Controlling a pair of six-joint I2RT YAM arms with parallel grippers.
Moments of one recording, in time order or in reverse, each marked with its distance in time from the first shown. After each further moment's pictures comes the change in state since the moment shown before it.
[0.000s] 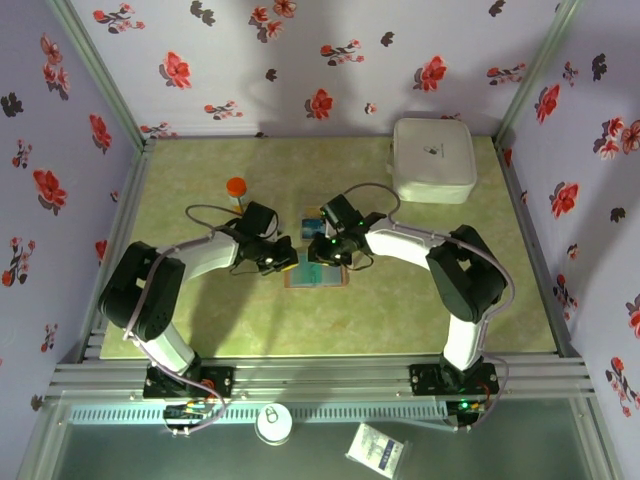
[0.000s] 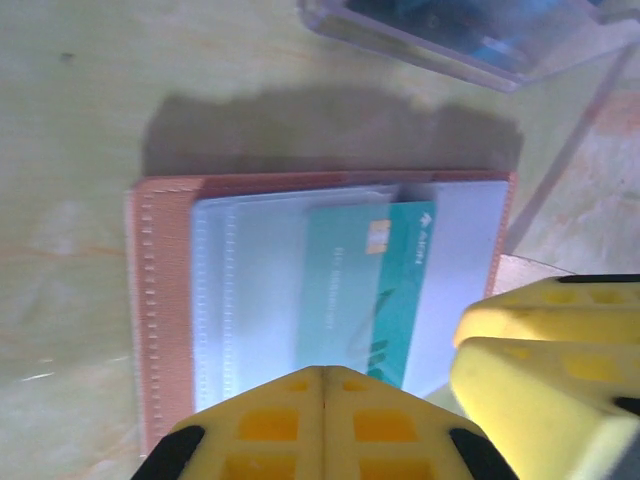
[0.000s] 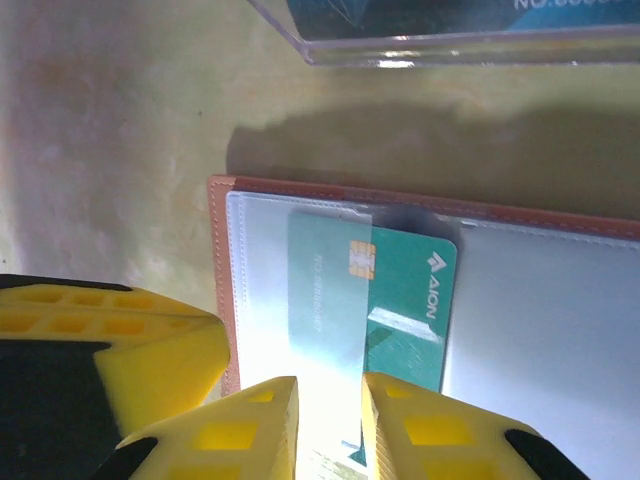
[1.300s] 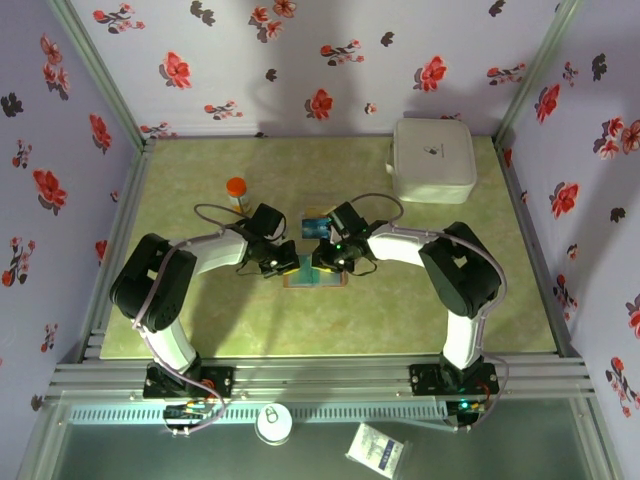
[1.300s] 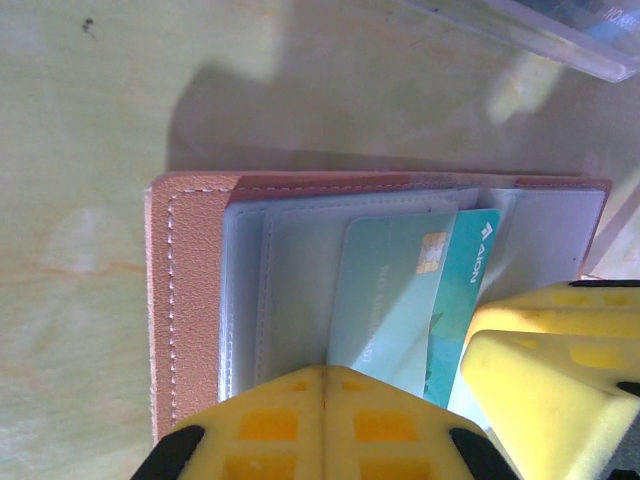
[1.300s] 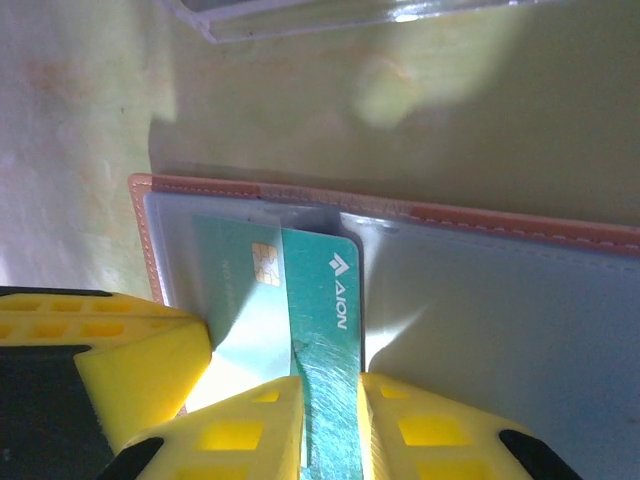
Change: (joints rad) left arm -0.026 0.076 0.036 -0.051 -0.069 0.004; right arm -0.032 0.040 -0.085 0.129 -0.065 0.042
